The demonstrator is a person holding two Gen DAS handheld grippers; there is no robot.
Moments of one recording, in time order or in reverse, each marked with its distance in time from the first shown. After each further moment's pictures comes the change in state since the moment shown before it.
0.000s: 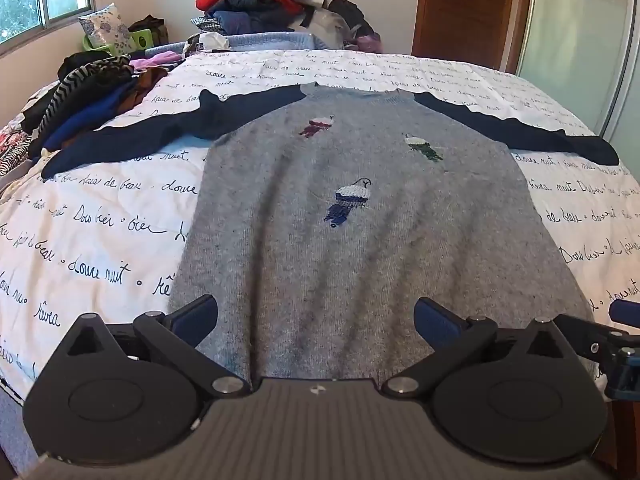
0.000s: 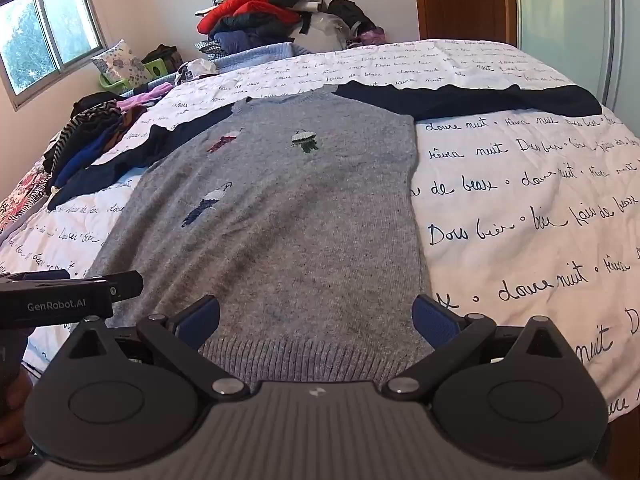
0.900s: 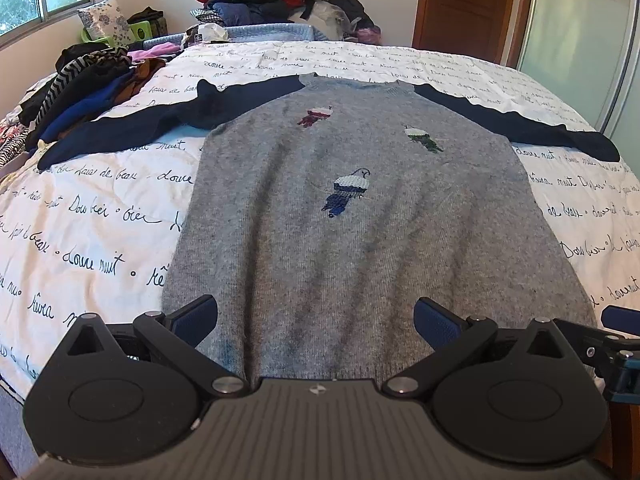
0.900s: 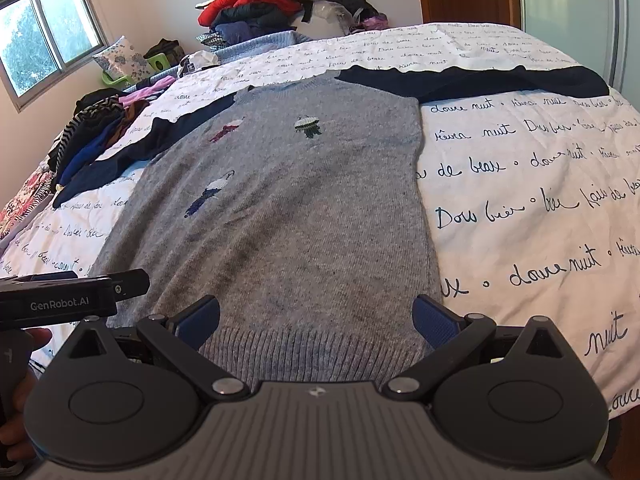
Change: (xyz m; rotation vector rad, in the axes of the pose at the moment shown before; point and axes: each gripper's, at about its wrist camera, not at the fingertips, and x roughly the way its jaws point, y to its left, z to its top) left arm 0.007 0.000 -0.003 -0.006 0.037 -0.031; right arm 0.008 -0.006 -0.004 0.019 0.047 0.016
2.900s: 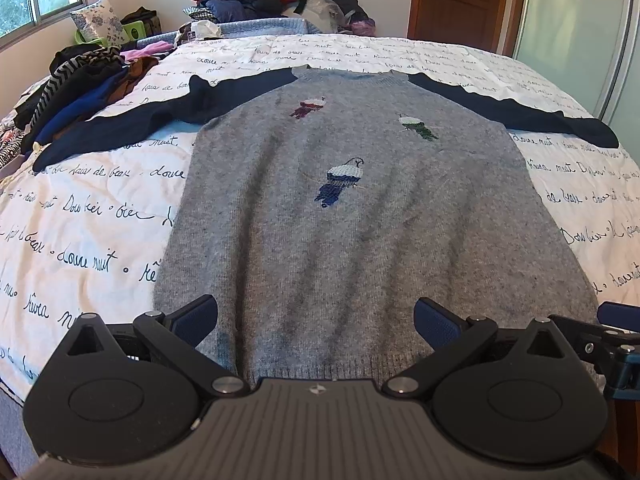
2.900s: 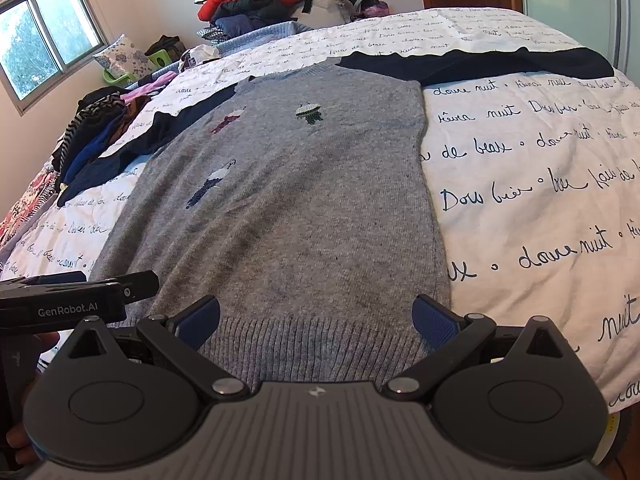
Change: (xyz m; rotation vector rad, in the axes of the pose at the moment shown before) left arm 0.007 -0.009 -0.002 0.026 0.015 0.005; right arm 0.006 -0.006 -0.004 0.030 0.027 0.029
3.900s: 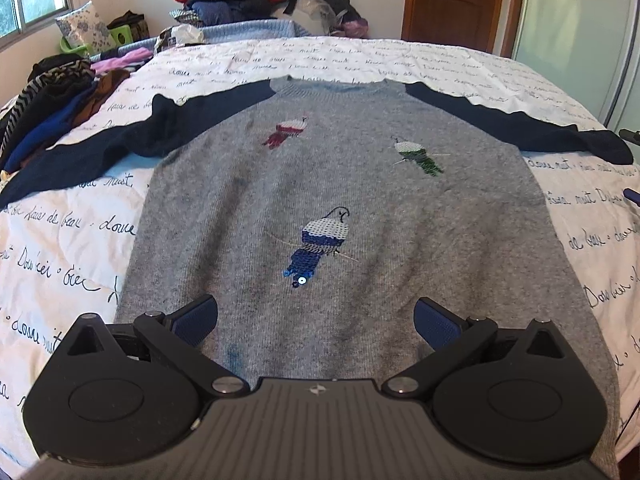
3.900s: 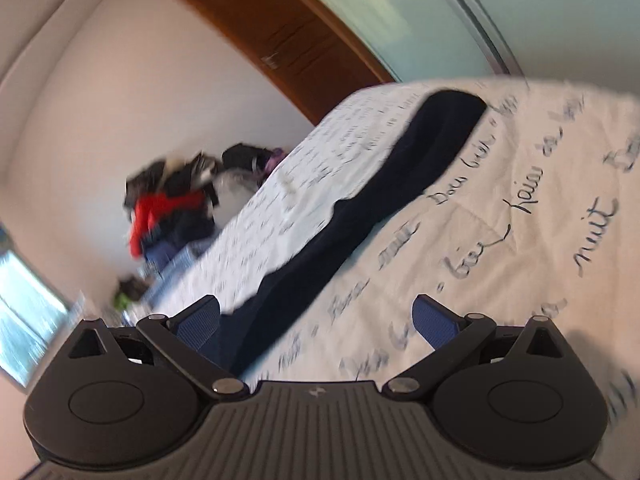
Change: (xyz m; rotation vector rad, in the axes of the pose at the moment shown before) left arm 0.066 -0.016 0.058 0.010 0.012 -0.012; right arm 0.085 -0.313 0.157 0.677 -0.446 0.115
